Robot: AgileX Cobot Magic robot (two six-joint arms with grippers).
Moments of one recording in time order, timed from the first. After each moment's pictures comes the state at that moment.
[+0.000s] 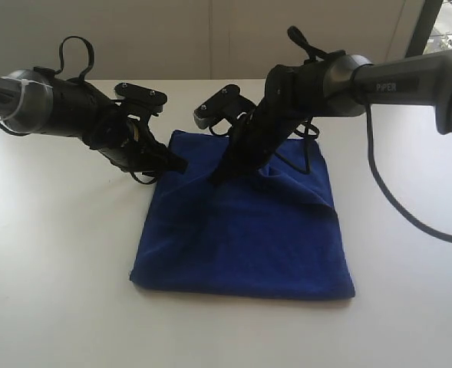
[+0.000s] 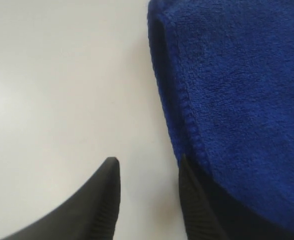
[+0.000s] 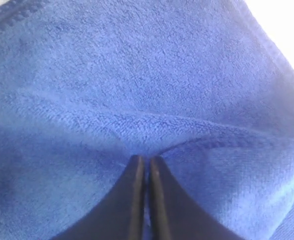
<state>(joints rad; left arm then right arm) -0.49 2.06 -1.33 0.33 0.31 -0.37 0.34 2.19 -1.57 0.24 0.54 -0.58</state>
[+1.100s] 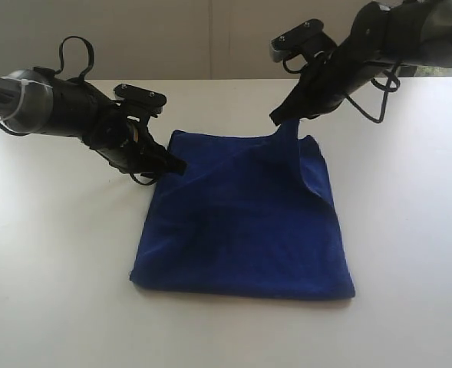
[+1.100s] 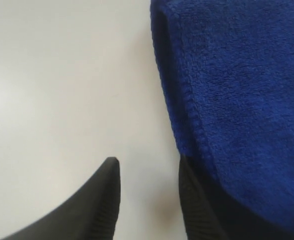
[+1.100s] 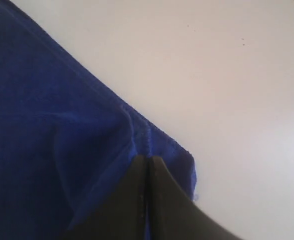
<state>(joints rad) -0.49 2.06 -1.33 0.33 0.33 -0.37 0.12 2.06 -1.56 0.23 0.53 -0.55</state>
